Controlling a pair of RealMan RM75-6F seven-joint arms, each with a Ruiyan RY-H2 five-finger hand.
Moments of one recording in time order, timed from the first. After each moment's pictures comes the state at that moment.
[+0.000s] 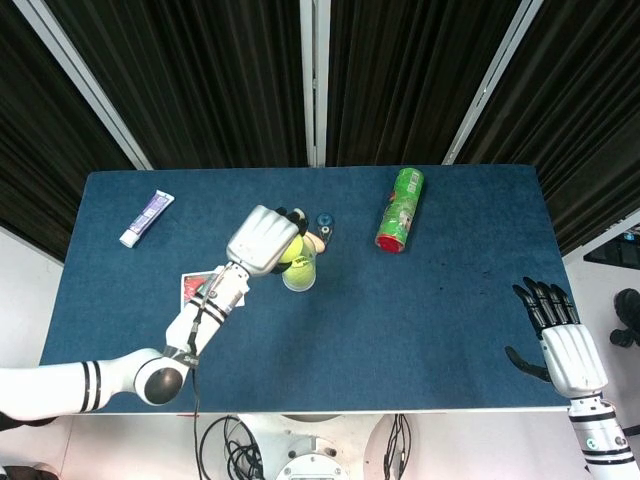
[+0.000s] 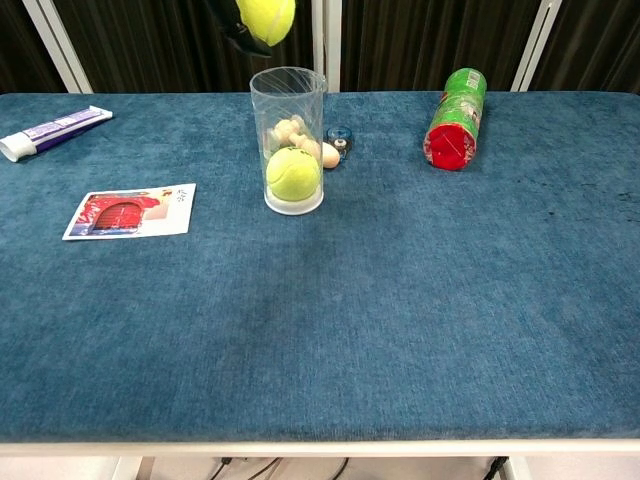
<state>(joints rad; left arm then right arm) -1.02 -1.36 -0.37 -1.78 0.84 0.94 0.80 0.11 -1.12 0.03 -1.68 -1.60 1.49 0.00</state>
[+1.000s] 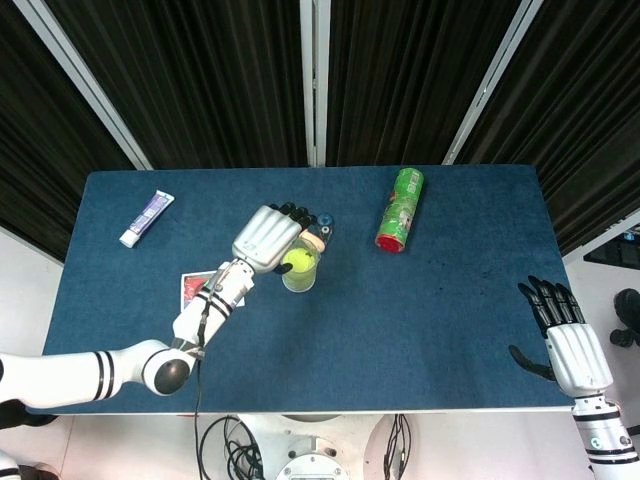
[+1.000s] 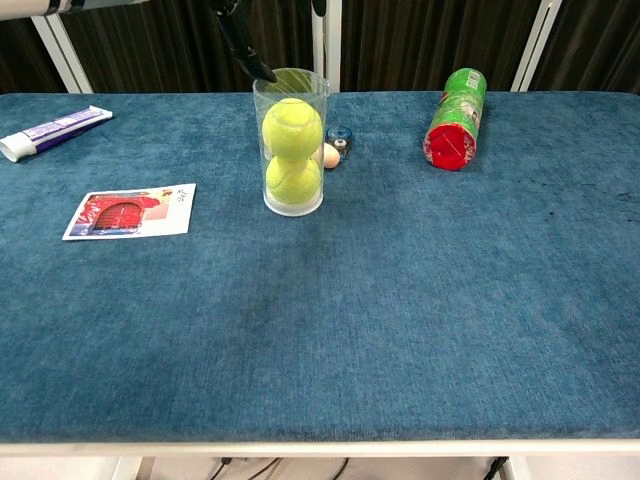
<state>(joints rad) -1.10 -1.36 -0.29 -1.72 0.82 0.94 0.65 0.11 -1.11 0.03 -1.68 -1.59 1.49 0.02</state>
